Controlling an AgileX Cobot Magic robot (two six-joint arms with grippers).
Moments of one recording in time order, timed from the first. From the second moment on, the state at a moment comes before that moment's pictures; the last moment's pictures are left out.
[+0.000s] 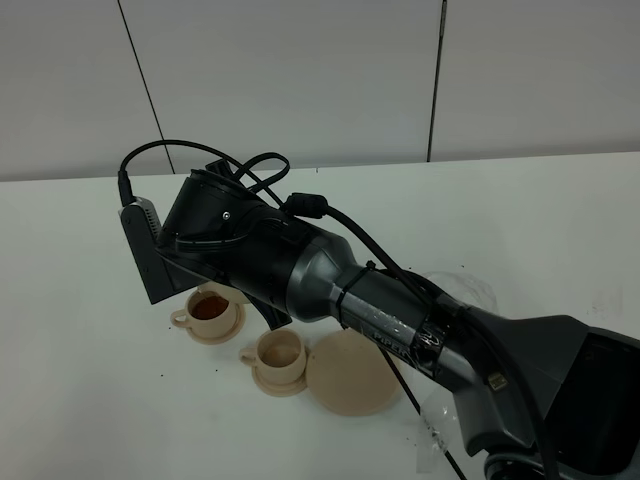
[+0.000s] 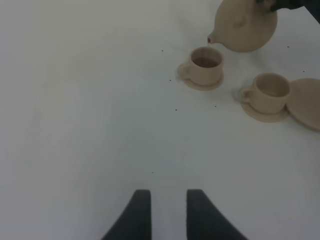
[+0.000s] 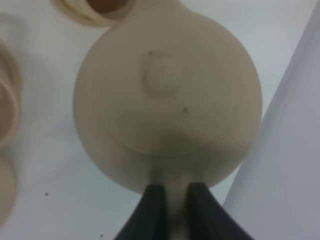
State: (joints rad) left arm 0.11 -0.01 -0.51 -0.13 1.05 0.13; right arm 0.97 2.42 -2.32 -0.55 1.13 -0.90
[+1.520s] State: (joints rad) left arm 0.11 -0.01 -0.51 -0.13 1.05 0.13; right arm 0.97 2.42 -2.32 -0.55 1.13 -0.89
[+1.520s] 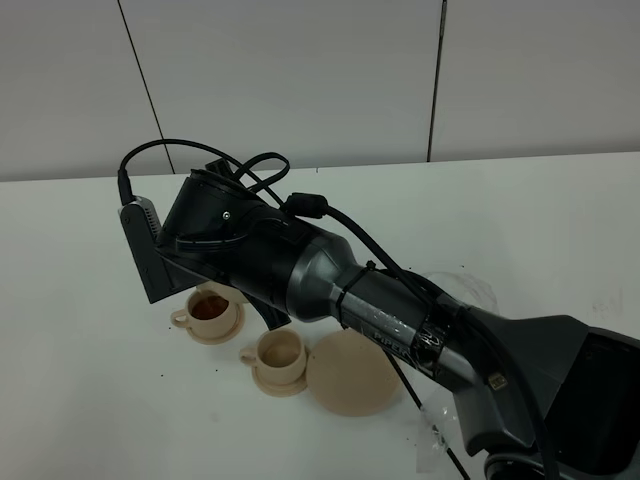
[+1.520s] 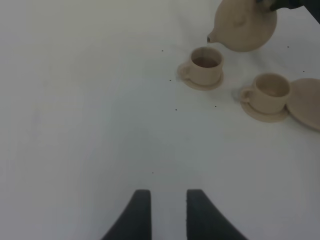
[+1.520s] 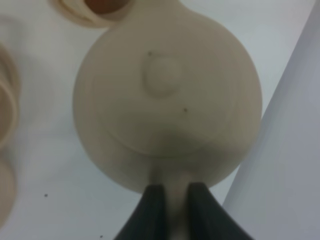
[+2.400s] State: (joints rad) left arm 0.11 -0.01 -0.51 -0.13 1.05 0.13; right arm 0.94 2.42 -2.32 -0.45 1.10 -0.84
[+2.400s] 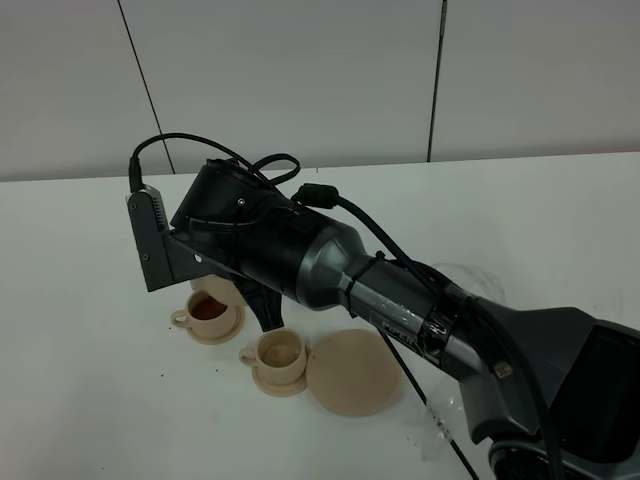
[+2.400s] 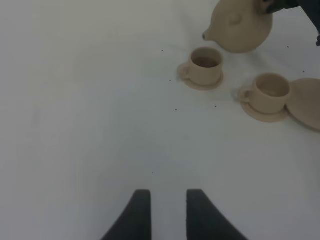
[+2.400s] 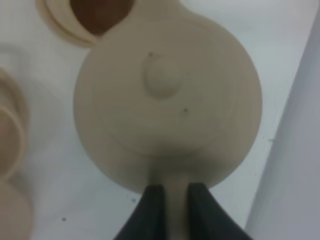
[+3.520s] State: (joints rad) left arm 0.11 -0.01 -0.51 -0.13 1.05 0.13; right arm 0.76 2.26 -2.32 0.11 1.20 -0.89
